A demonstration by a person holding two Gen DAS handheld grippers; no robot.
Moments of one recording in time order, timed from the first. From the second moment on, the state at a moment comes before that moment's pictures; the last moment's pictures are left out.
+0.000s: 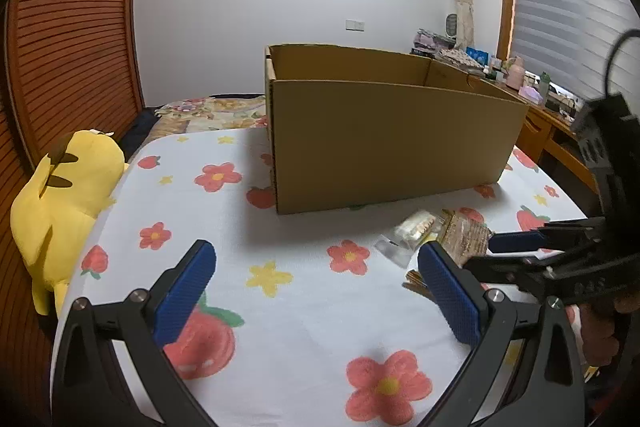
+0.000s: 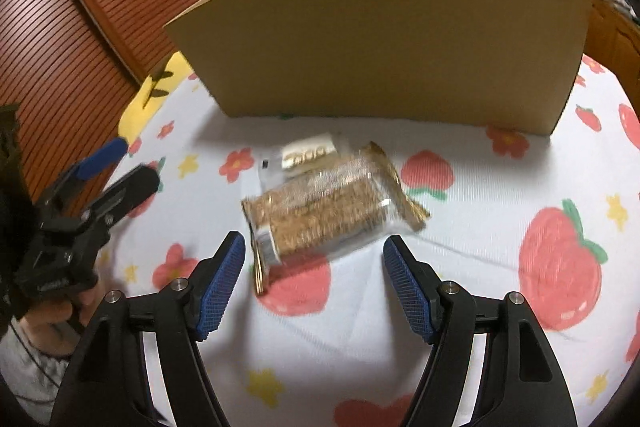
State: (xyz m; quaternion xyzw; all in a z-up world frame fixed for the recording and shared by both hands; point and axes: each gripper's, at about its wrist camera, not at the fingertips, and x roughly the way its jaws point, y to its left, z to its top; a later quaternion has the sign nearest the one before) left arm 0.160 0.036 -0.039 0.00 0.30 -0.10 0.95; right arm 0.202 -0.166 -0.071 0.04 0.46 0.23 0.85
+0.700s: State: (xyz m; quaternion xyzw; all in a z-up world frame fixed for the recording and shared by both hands) left arm 0.163 0.027 -0.043 0.00 0.31 -0.11 0.94; right arm 0.225 -0.145 -0.081 -0.05 0.45 0.18 0.87
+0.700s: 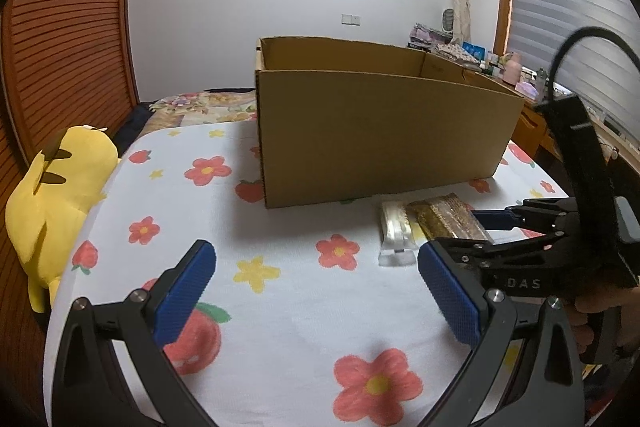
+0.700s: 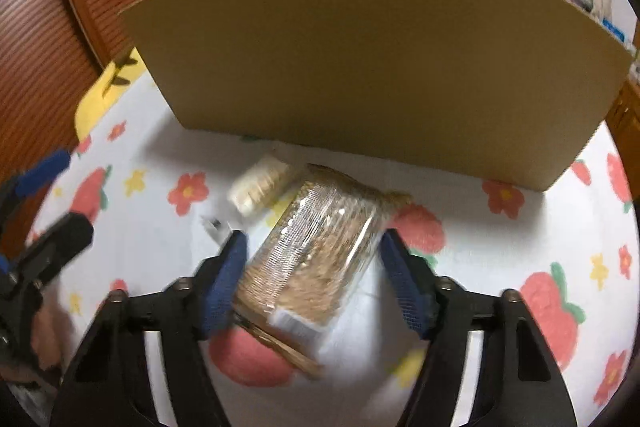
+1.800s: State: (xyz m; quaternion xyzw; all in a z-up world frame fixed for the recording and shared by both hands) left arm 0.236 -0.051 -0.073 0.03 0.43 -0.17 0.88; right arm 0.198 -0.180 -0.084 -0.05 0.42 0.17 0.89
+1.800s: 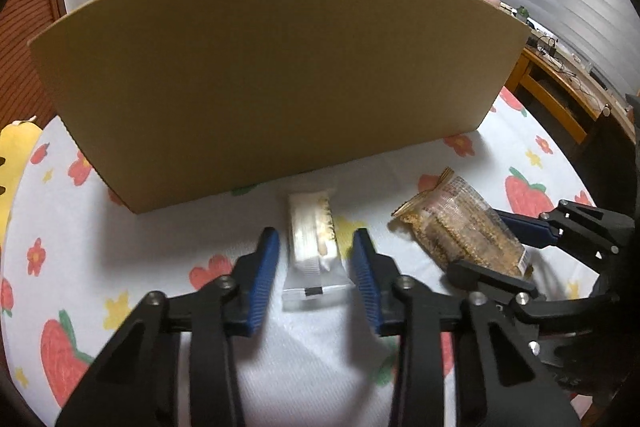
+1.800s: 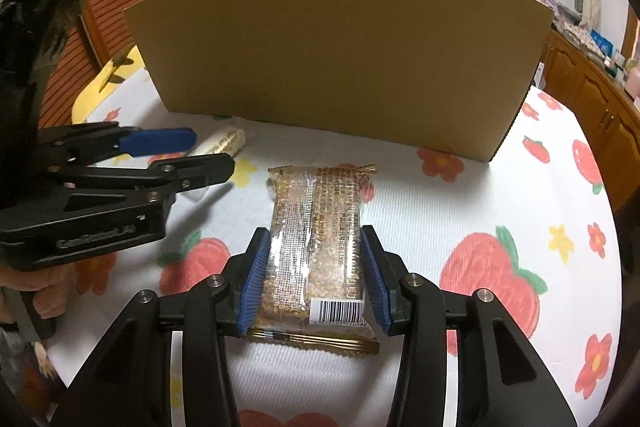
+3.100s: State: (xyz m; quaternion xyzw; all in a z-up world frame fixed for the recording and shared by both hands) left arm 0.182 -0.018 -0.006 0.01 0.33 -0.16 0.93; right arm 0.194 -0.187 -0.081 -0.04 0.41 0.19 0.89
